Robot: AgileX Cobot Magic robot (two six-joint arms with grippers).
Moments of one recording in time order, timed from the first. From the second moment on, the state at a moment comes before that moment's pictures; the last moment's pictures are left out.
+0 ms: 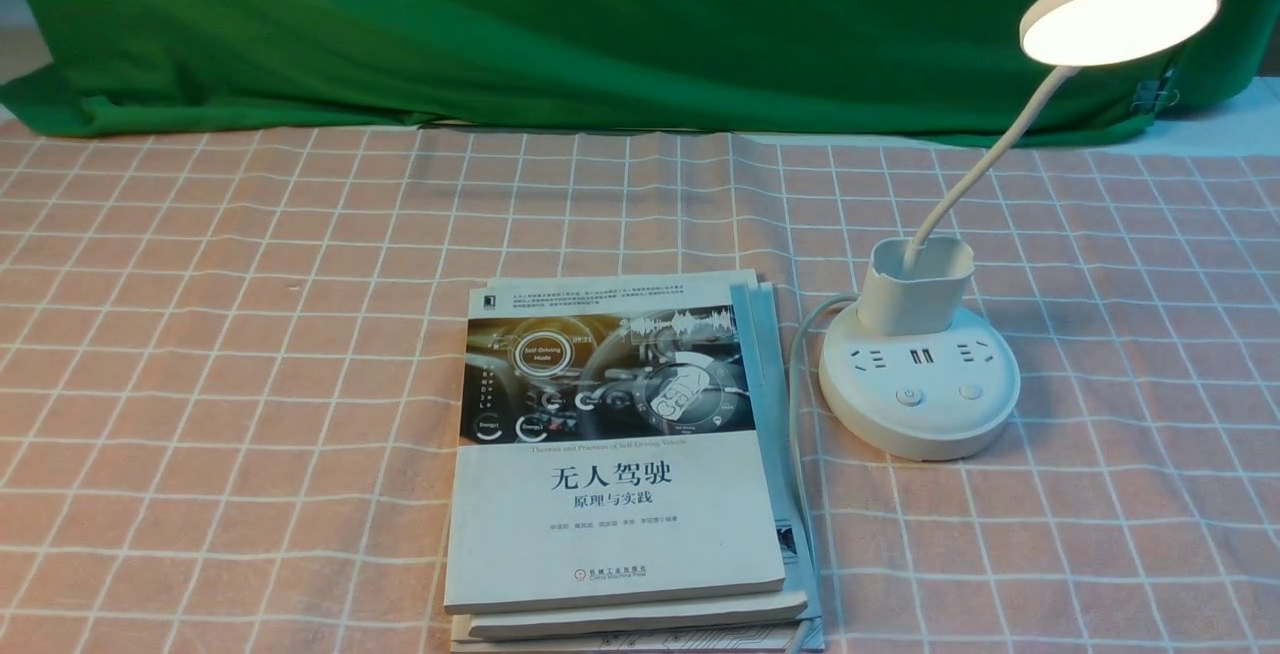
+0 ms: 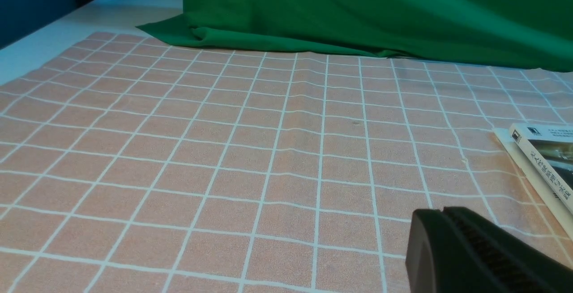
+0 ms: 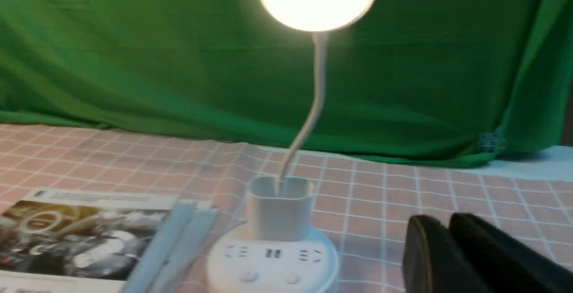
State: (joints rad) right arm 0.19 0.15 -0.15 -0.05 0.07 0.06; left arm 0.05 0.00 0.01 -0.03 0.22 -0.02
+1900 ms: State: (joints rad) right arm -0.01 0.00 0.01 -0.05 0.22 0.11; left arm 0.05 0.00 0.01 -0.03 0.22 -0.02
